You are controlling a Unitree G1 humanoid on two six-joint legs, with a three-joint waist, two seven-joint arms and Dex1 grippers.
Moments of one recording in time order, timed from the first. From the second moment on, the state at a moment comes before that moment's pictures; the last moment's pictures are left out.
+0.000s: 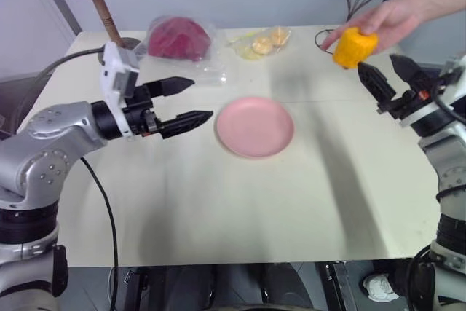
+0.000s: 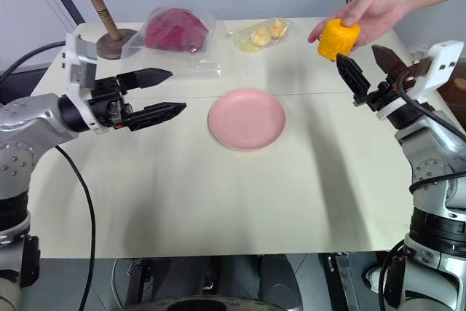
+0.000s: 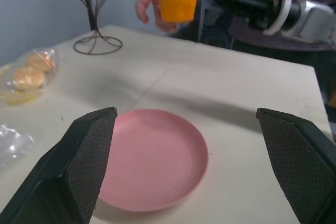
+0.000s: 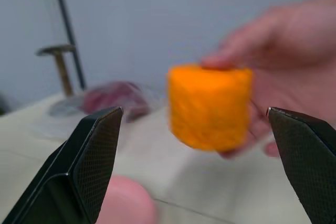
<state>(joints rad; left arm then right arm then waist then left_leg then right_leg) -0.52 0.77 0.17 -0.37 -0.89 0.78 -0.80 -0.40 -0.64 -0.44 -0.22 0.79 0.53 0.44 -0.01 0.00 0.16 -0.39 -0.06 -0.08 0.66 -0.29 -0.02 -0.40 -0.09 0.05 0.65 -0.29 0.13</state>
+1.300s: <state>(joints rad) -0.31 0.78 0.21 -0.44 -0.79 0.75 -0.74 -0.53 -0.47 -0.15 -0.12 0.64 0.54 0.51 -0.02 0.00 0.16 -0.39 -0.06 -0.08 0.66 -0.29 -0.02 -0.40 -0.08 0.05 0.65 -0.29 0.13</state>
